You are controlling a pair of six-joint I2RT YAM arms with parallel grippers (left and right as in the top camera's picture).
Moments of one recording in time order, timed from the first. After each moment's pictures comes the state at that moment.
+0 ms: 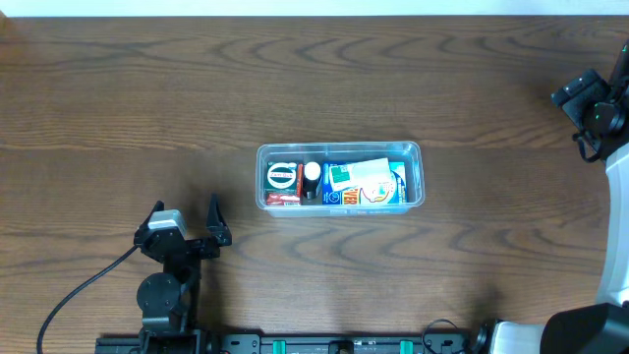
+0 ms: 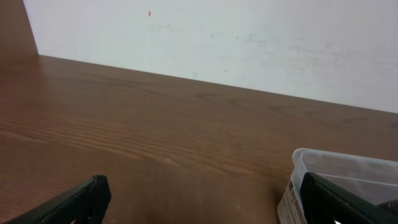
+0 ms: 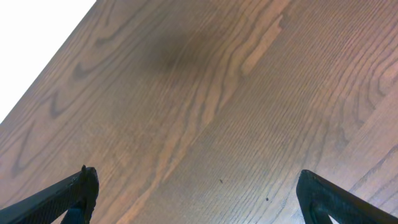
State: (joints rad) left arm 0.01 0.01 0.02 -0.11 -0.03 -0.16; right arm -0.30 1.52 1.49 -0.92 0.20 0.63
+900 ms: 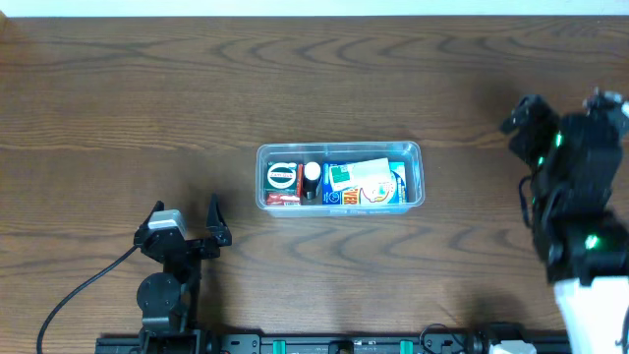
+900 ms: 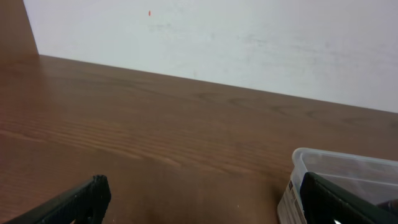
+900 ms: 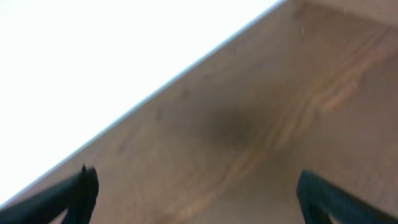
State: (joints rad) left arm 0.01 0.01 0.02 -0.12 -0.03 -0.16; right arm 0.04 0.96 0.98 -0.47 0.35 0.64
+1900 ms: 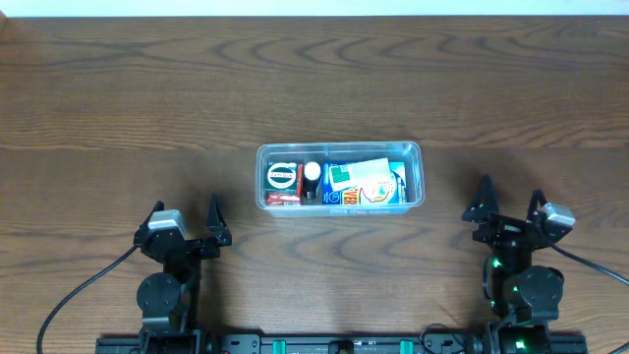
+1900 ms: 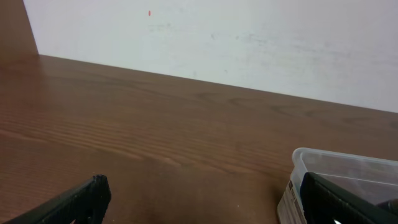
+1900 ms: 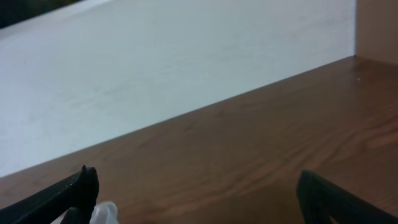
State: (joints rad) left arm 0.01 0.01 0.02 -0.12 -0.03 -0.16; right arm 0.04 0.22 0.05 0.16 0.18 0.35
